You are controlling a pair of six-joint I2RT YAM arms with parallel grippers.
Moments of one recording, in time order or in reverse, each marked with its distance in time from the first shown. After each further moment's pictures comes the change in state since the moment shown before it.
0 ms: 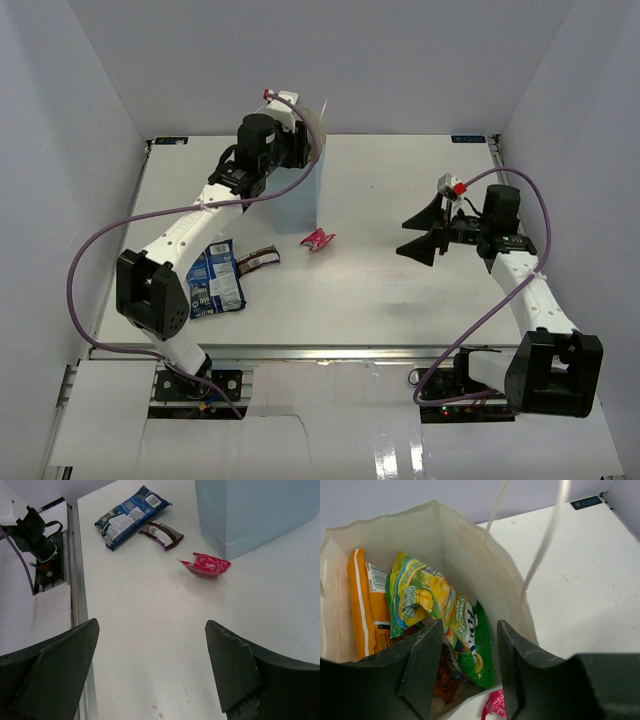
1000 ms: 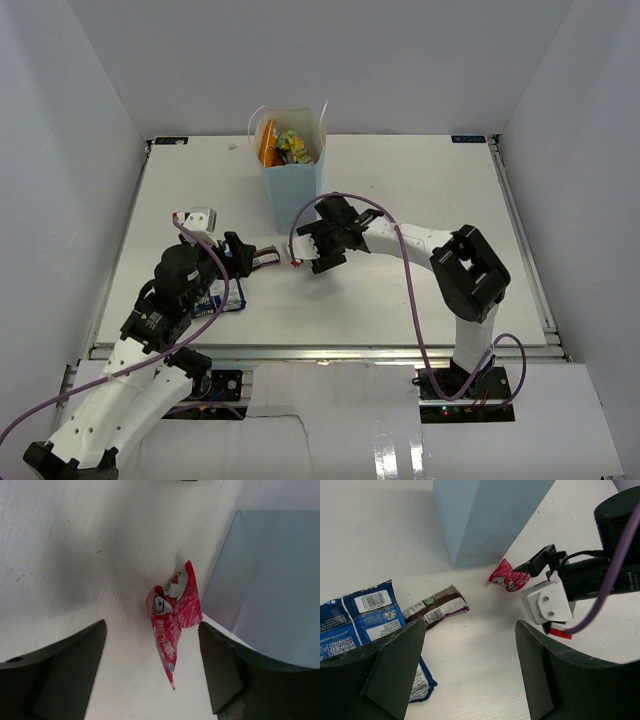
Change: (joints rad) left arm 0.000 -1.101 -0.845 -0.284 -0.110 -0.237; right arm 0.828 0.697 0.490 -0.226 1.051 -0.988
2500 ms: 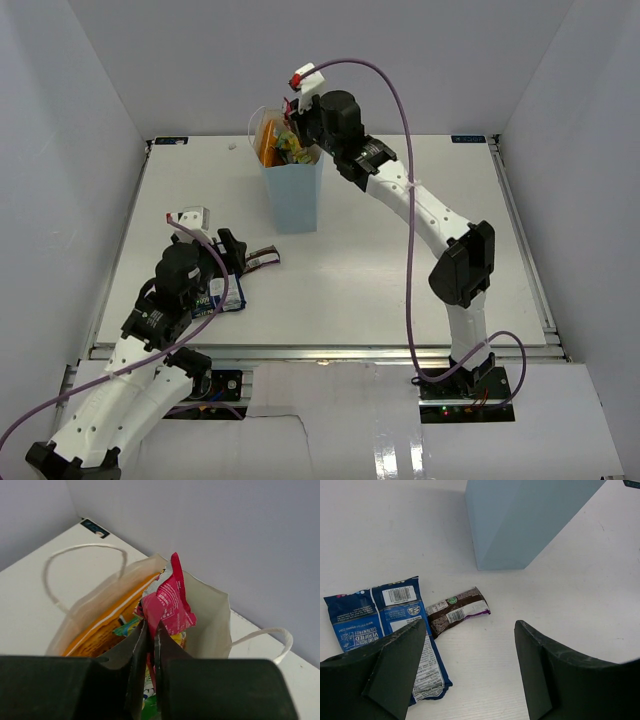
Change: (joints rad) left arm 0.024 0.009 -0.002 -0.018 -0.109 -0.010; right arm -0.074 0.146 0.801 0.210 0.296 1.181
